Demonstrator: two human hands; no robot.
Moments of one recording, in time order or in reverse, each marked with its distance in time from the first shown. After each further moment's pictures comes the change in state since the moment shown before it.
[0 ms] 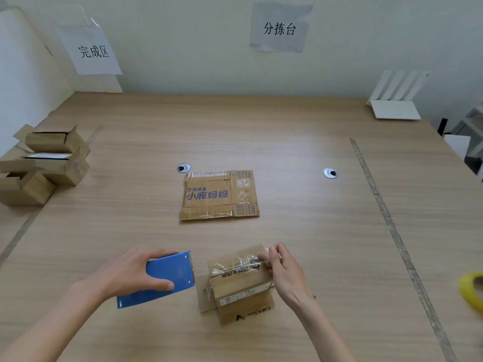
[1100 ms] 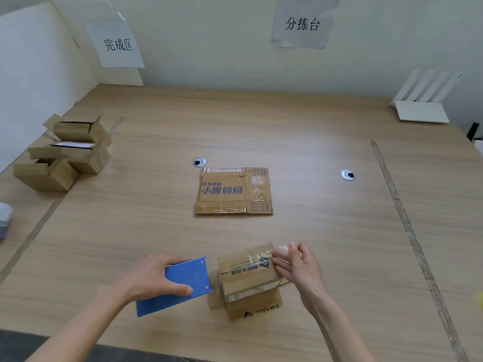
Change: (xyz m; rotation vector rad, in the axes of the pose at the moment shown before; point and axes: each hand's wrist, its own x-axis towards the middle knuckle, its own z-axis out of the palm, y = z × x) left_hand -0.015 0.006 0.027 -0.122 -0.099 -0.050; right_hand 0.016 0.009 0.002 0.483 0.009 0.180
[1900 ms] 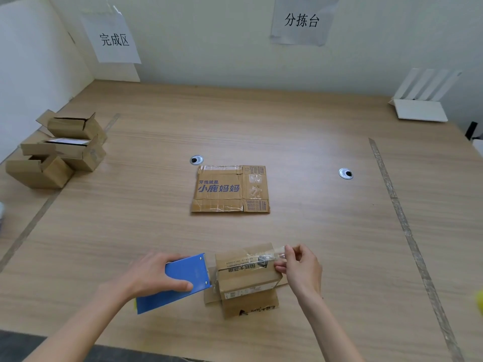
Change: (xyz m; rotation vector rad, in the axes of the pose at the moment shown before) left_hand 0.008 0.009 0.004 0.059 0.044 -0.063; right_hand 0.008 0.004 0.003 -0.403 0.322 -0.117
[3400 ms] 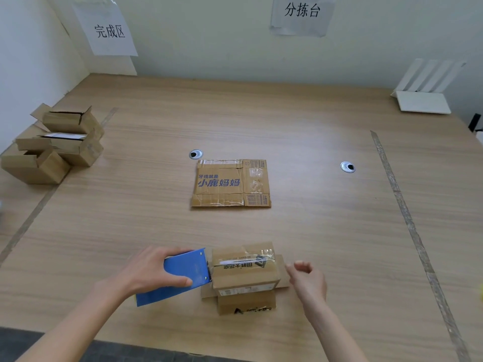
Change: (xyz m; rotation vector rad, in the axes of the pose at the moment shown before) left_hand 0.006 -0.013 0.009 -0.018 0.115 0.081; right_hand 0.000 0.054 0.003 0.080 0.024 0.257
